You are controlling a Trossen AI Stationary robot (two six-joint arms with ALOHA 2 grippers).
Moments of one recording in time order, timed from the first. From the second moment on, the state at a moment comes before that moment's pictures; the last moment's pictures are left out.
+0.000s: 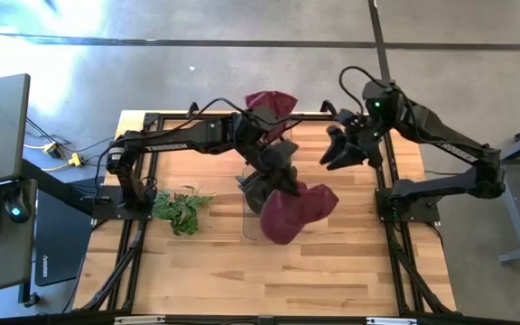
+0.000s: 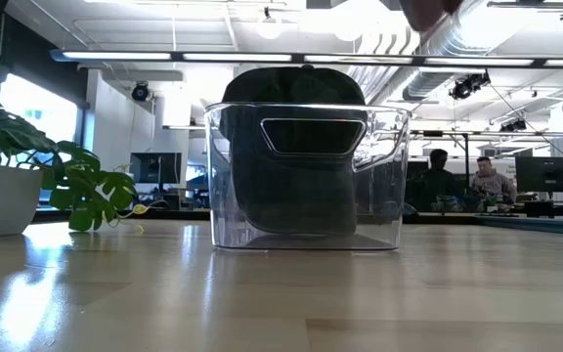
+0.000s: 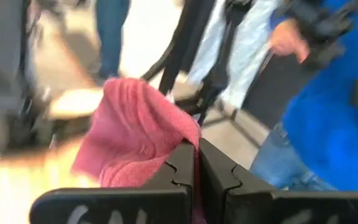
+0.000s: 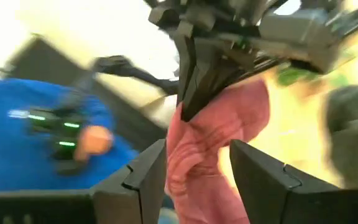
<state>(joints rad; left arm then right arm) 0.08 1.81 1.92 -0.42 0.75 -0.03 -0.45 1.11 1.29 -0.57 -1.05 0.44</state>
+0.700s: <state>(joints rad) 0.08 1.75 1.92 -0.53 0.54 -0.08 -0.34 0.97 1.21 -0.67 -0.74 0.13</state>
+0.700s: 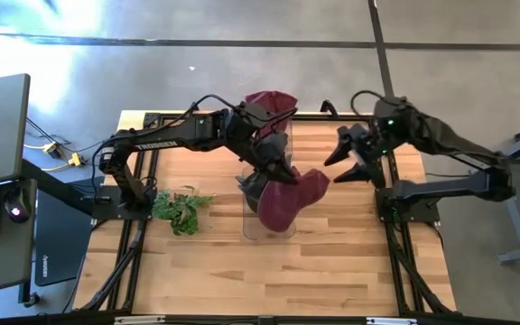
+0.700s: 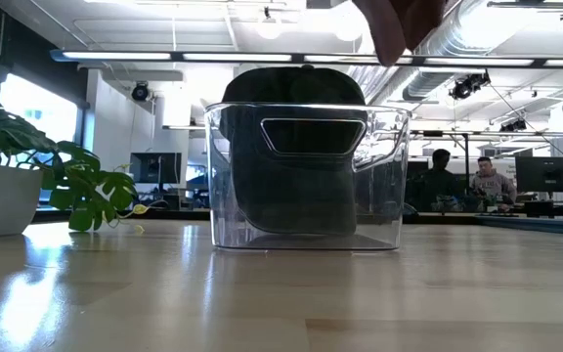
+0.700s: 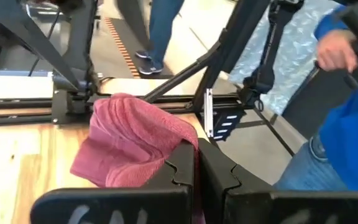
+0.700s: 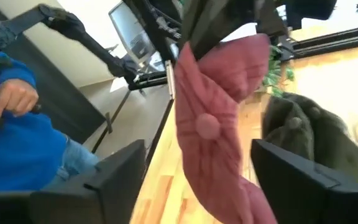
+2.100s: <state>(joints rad) 0.22 1.61 1.92 -0.96 0.32 -0.21 -0.30 1.18 1.53 -0.75 -0.53 0.06</state>
